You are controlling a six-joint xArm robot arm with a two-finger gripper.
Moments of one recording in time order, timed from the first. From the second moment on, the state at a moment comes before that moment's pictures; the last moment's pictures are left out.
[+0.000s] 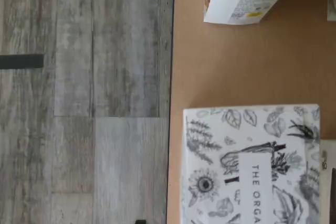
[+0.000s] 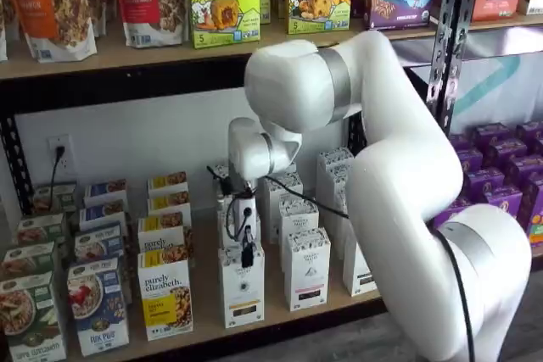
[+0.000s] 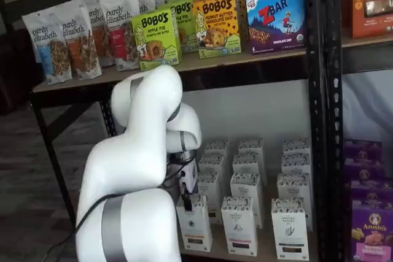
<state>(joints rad) 0.28 1.09 -1.72 0.08 0.67 -1.34</state>
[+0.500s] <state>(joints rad) 0.28 1.14 -1.77 0.04 0.65 -1.31</state>
